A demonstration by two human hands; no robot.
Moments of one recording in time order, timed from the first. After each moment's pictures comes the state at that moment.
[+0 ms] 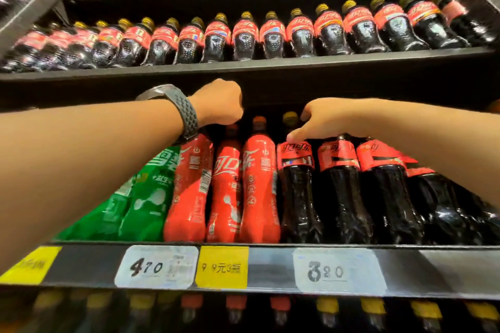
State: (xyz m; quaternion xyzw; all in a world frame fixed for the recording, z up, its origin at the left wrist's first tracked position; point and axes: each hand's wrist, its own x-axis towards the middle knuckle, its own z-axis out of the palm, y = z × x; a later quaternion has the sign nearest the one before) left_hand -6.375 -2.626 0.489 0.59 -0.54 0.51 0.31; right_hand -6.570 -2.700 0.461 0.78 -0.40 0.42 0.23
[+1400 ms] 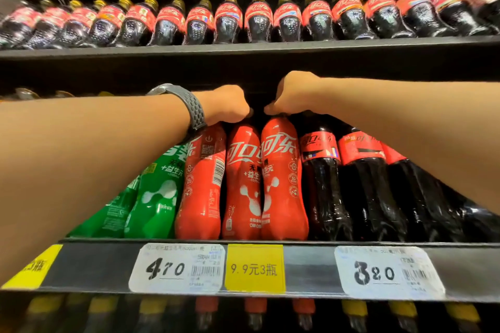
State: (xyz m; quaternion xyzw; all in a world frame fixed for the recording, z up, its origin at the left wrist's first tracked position) left_hand -6.348 -2.646 0.486 0.62 -0.57 0.40 0.35; right_hand -6.491 -2.677 0.486 0.75 -0.37 0.47 0.27
